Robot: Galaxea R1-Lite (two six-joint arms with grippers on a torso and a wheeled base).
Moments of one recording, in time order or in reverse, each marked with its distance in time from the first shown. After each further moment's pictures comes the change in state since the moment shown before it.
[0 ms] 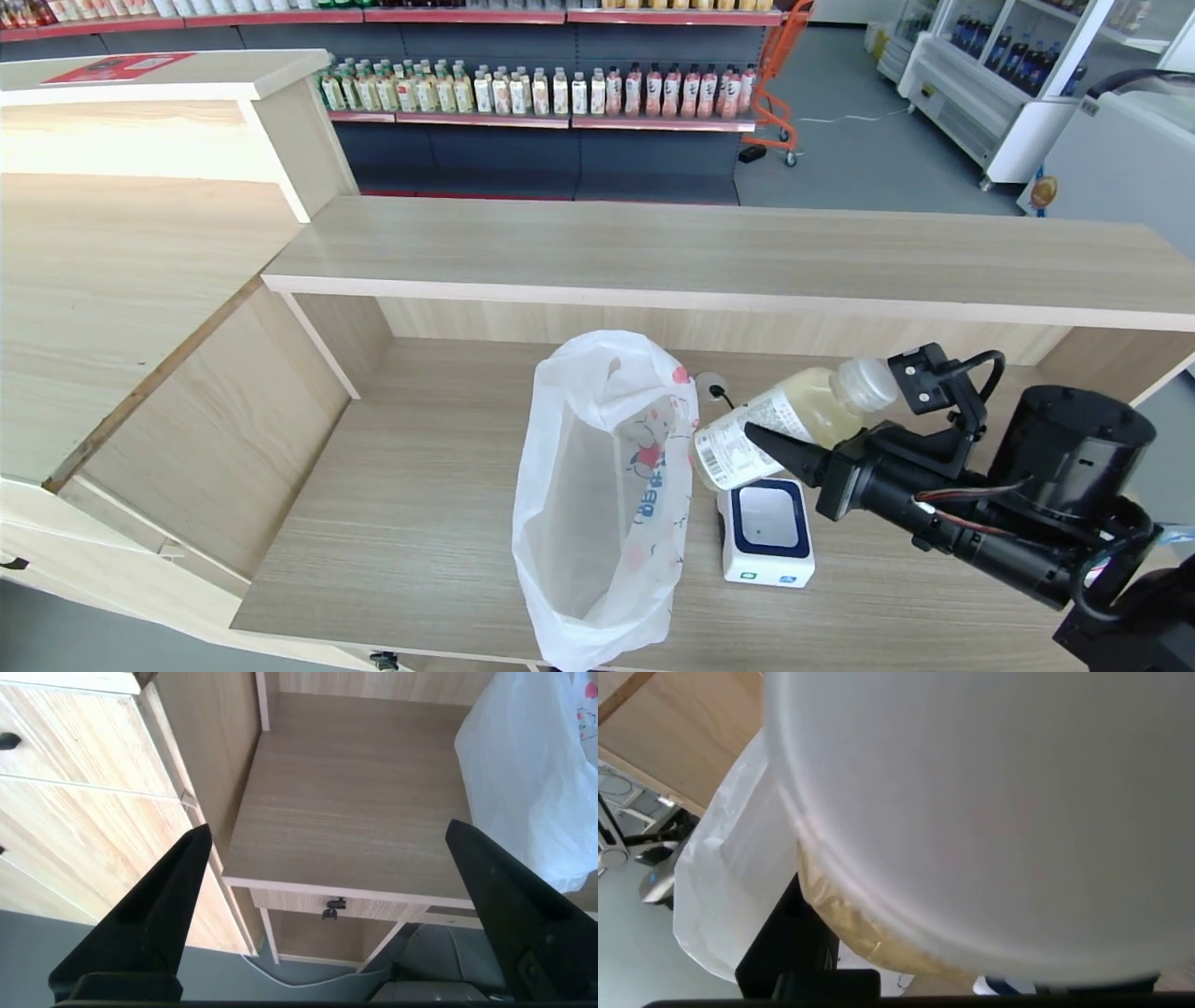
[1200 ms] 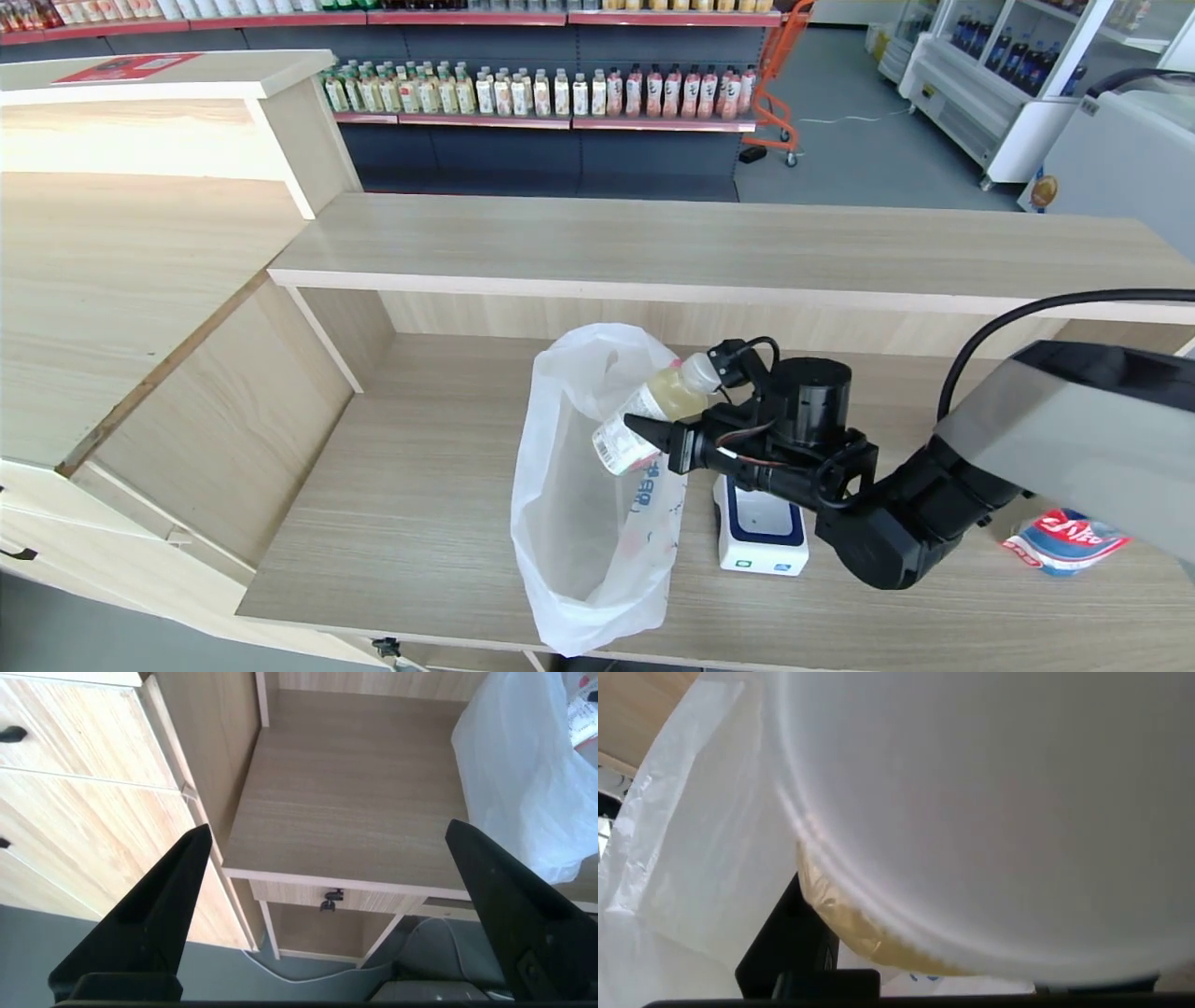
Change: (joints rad) left arm 0.001 0.000 0.000 0.000 0.000 0.000; right arm 0.105 0.412 -0.560 0.248 0.010 0.071
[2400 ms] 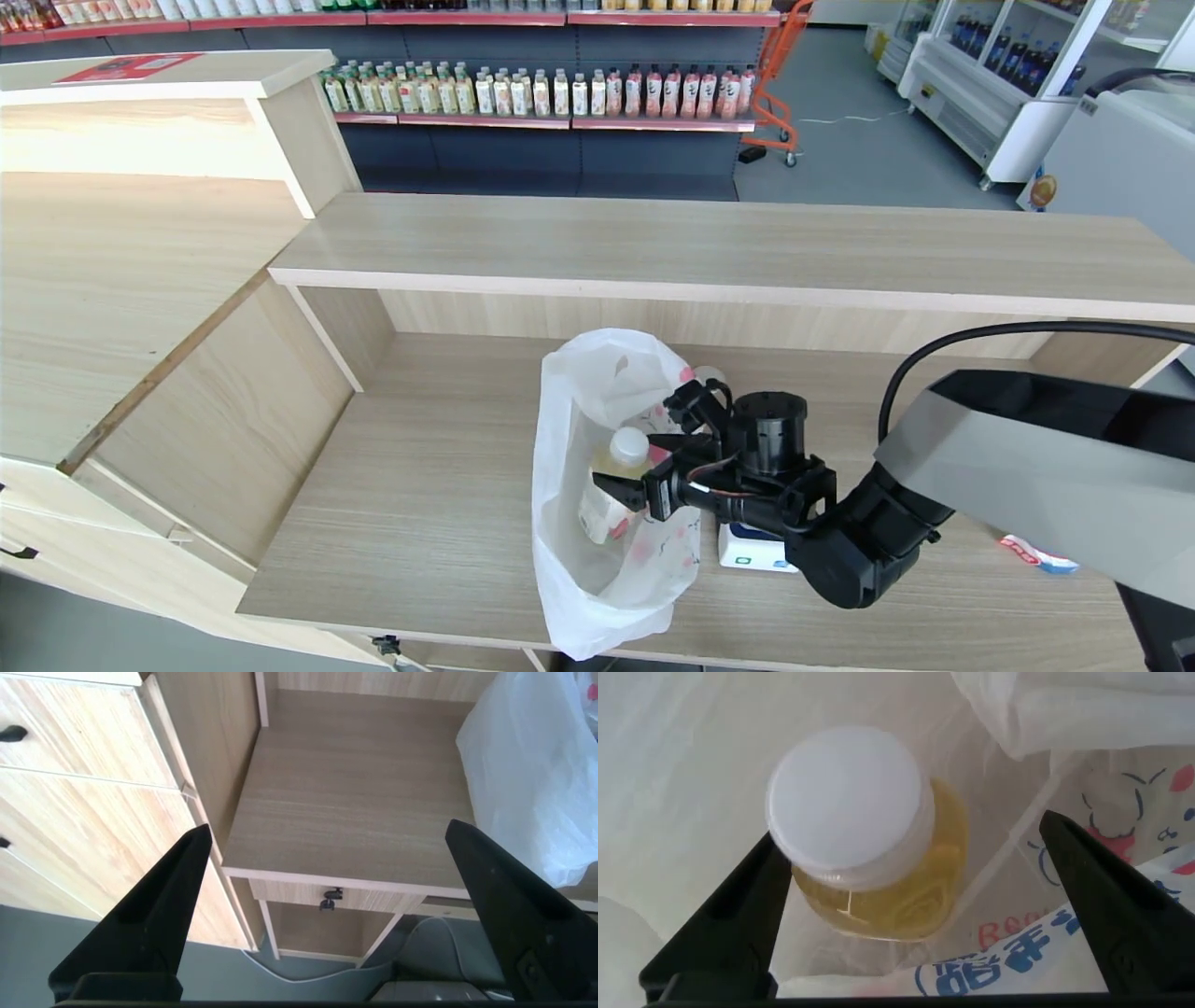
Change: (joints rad) left arm 0.000 0.000 0.000 0.000 0.000 0.000; right arm 0.036 0.108 -0.031 0.033 0.029 -0.240
